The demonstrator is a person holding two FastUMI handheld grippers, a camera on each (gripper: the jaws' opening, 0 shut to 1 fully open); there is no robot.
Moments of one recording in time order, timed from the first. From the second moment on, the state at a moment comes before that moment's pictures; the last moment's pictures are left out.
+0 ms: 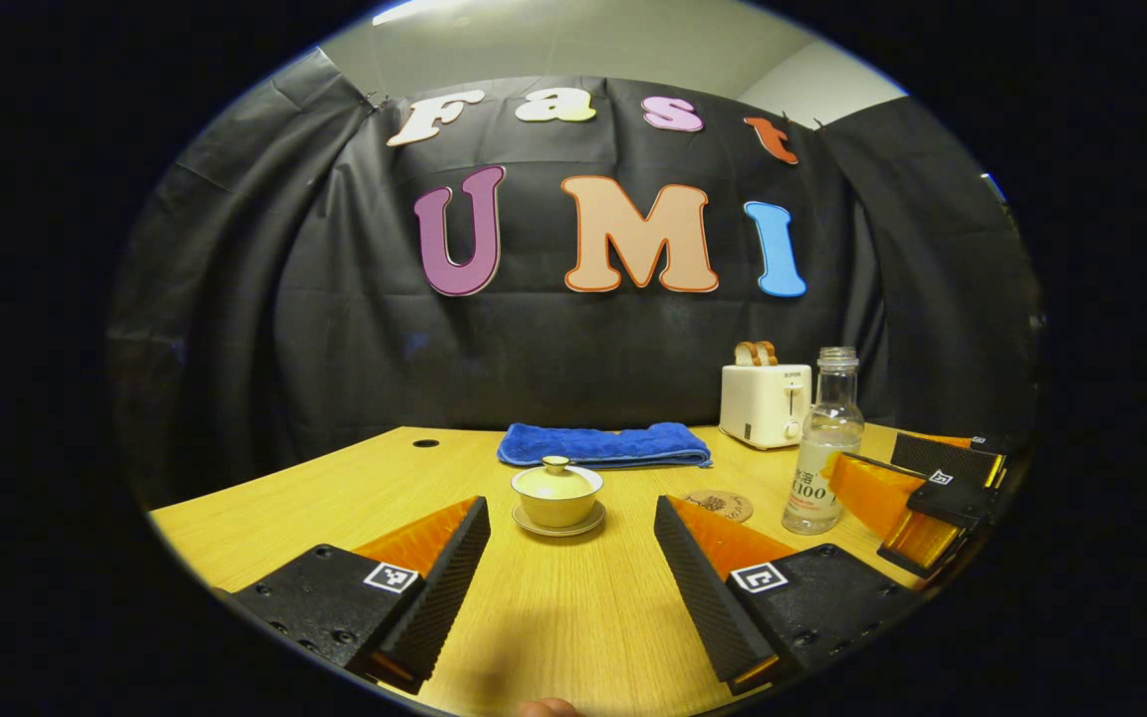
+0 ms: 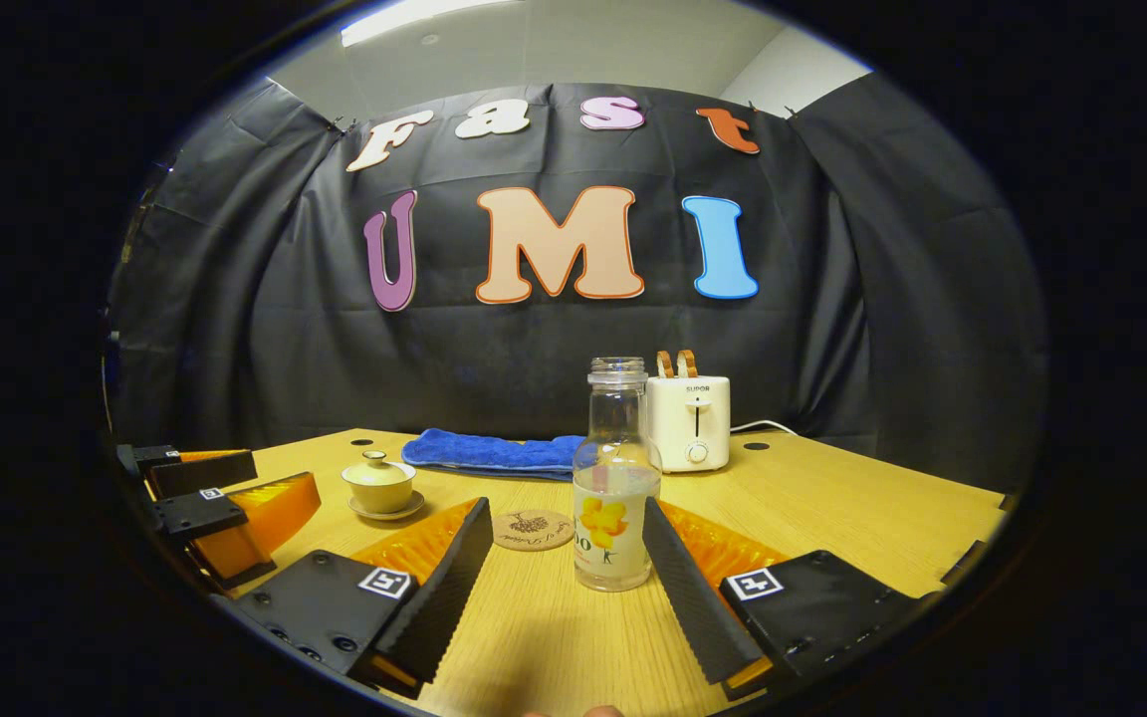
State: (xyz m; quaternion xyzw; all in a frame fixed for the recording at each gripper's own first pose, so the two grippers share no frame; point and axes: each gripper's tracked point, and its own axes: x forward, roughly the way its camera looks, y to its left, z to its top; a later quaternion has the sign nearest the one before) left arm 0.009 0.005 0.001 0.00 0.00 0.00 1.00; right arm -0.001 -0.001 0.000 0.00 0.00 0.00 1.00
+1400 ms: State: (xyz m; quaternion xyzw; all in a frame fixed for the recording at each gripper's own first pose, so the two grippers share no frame) left arm 0.181 0.024 -0.022 0.03 0.06 0.02 1.00; right arm 0.025 -0.095 0.002 0.00 0.00 -0.09 1.00
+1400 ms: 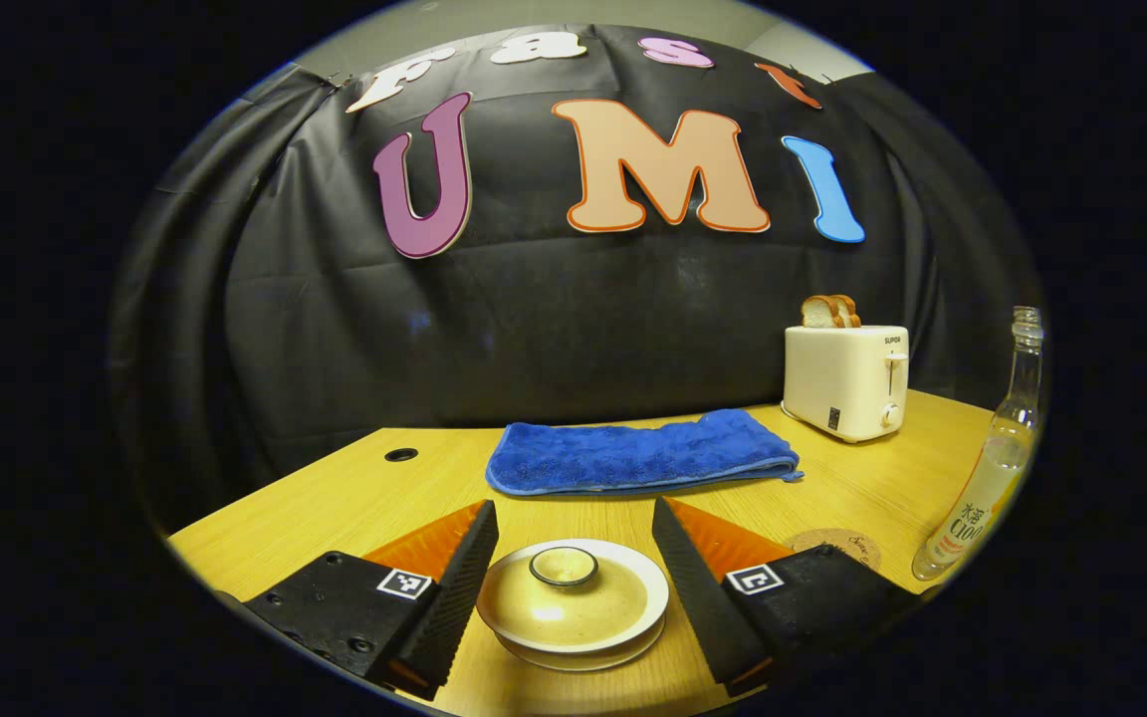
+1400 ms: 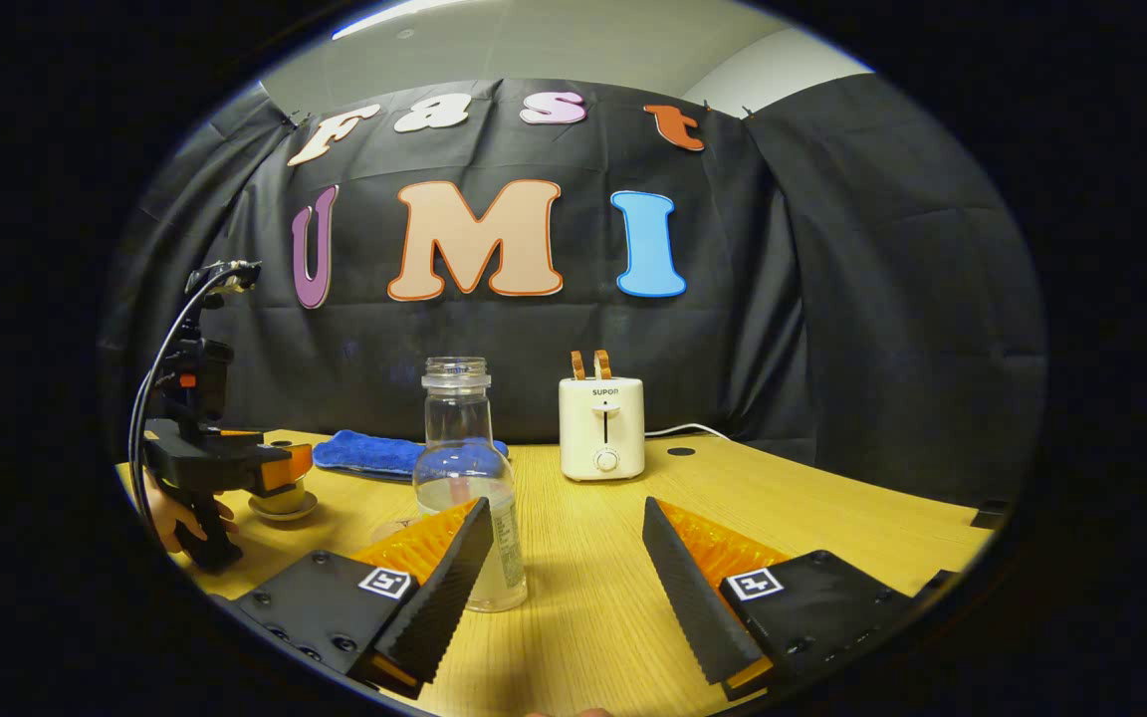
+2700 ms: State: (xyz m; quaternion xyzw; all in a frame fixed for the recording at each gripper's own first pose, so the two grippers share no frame) left arm 0.165 0.040 -0.008 0.00 0.01 0.05 1.00; right arm 0.028 -0.077 0.001 0.00 0.00 -0.05 1.00
